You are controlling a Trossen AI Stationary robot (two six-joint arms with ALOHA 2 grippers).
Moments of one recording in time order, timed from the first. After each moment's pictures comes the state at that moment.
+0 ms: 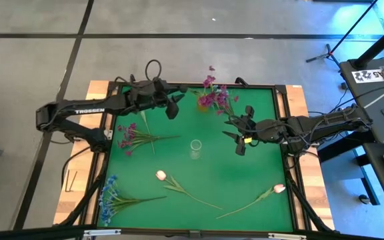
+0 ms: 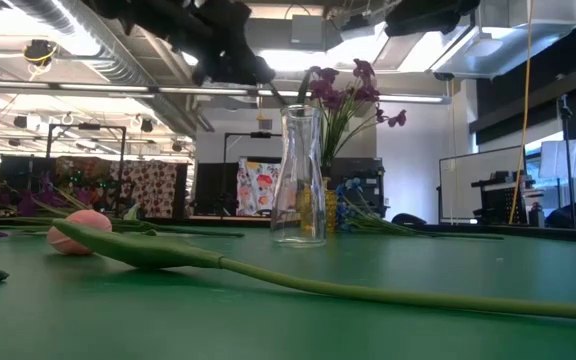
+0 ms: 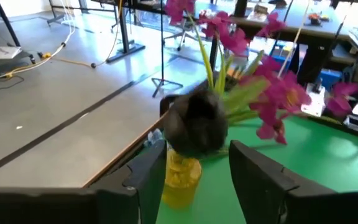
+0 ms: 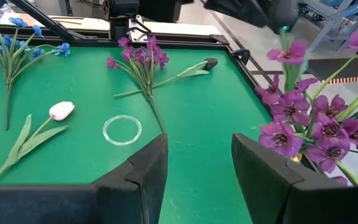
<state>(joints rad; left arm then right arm) 0.34 1.26 0.90 0.05 -0.23 -0.11 0.22 1.07 0.93 -0.34 0.48 0.05</state>
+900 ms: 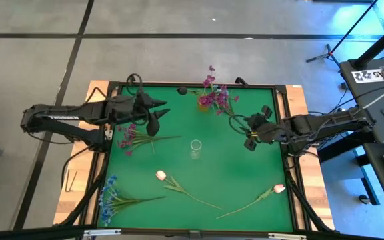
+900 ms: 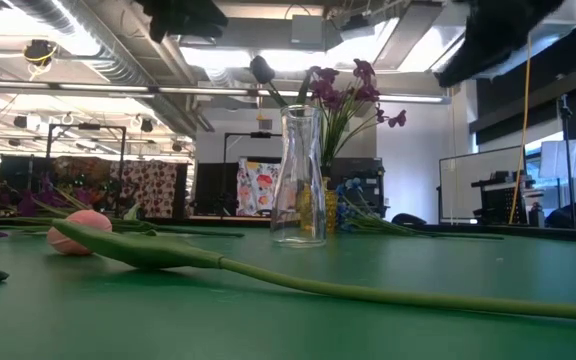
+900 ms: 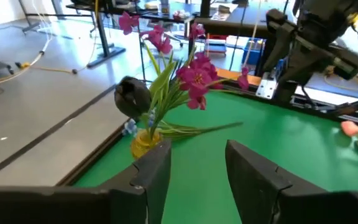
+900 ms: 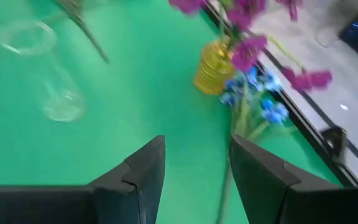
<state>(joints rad) 0.07 0.98 0.89 -0.24 -0.41 -0.15 0.22 0.98 0.88 -0.78 0.63 0.38</state>
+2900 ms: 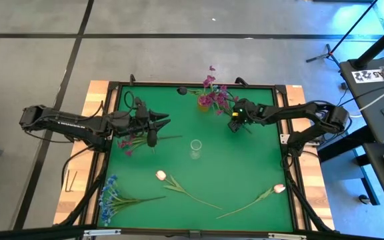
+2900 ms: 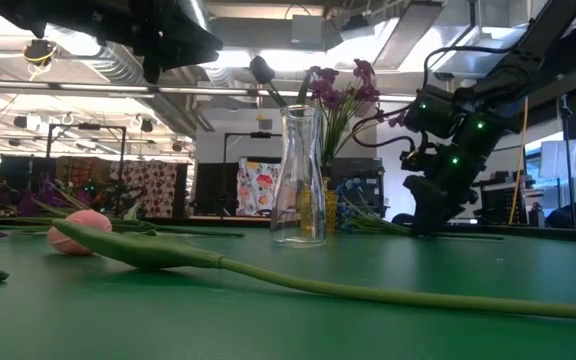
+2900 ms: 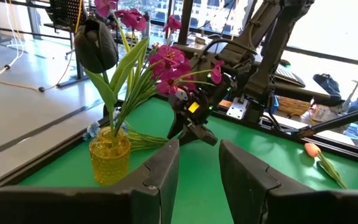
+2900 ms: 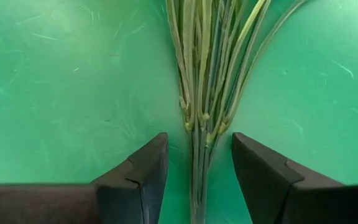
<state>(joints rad) -0.01 0.92 0.49 0.30 -0.40 -0.21 -0.51 1.49 0.53 -0.05 0.15 0.20</state>
